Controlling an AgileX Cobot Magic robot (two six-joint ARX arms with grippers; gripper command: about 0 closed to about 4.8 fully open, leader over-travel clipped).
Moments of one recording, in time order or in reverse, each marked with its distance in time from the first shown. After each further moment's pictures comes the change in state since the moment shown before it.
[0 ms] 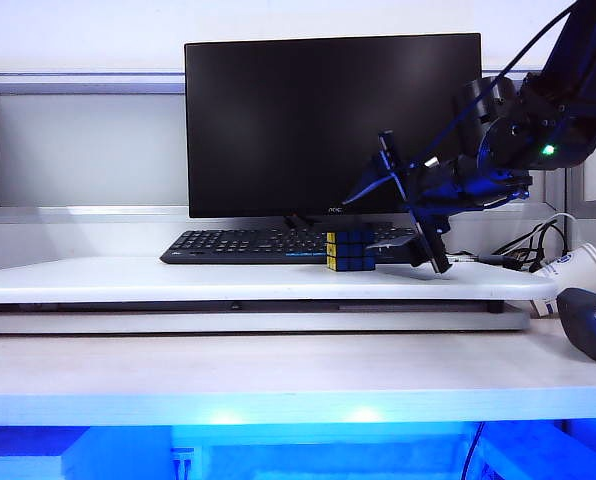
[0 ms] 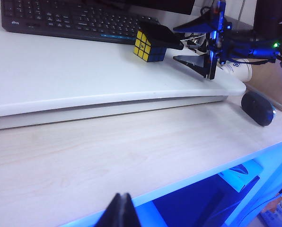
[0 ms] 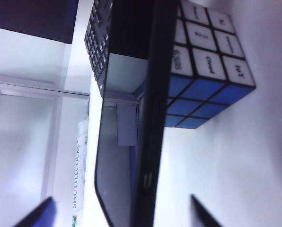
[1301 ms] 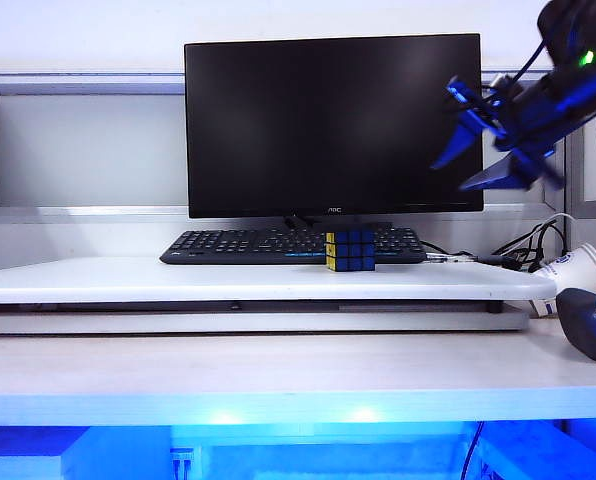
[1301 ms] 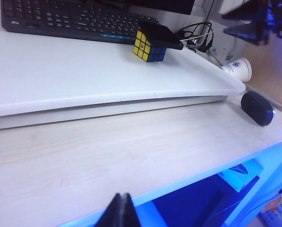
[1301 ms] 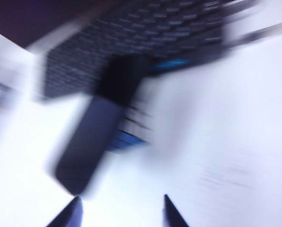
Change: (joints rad) left arm 0.000 0.000 0.000 0.000 0.000 0.000; right arm -0.183 -0.307 0.001 -0.494 0.068 -0.636
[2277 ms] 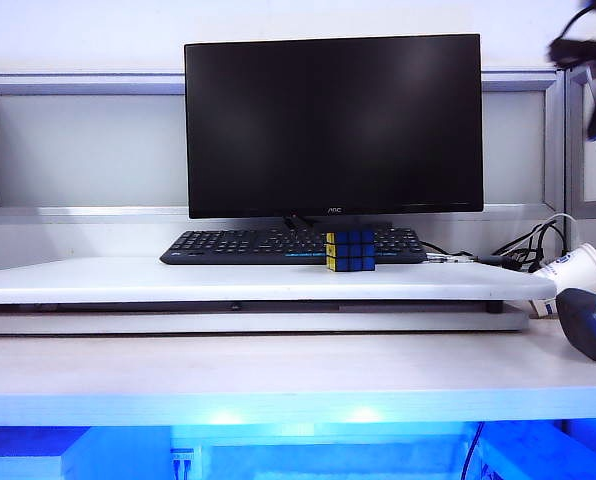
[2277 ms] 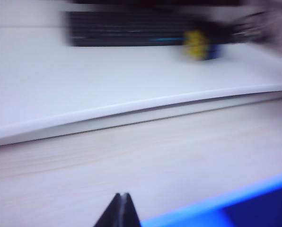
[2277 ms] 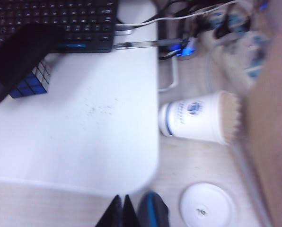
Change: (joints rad) left arm 0.000 0.000 0.000 -0.006 -0.235 0.155; right arm -0.008 -0.649 -0.481 -0.138 0.415 -0.410
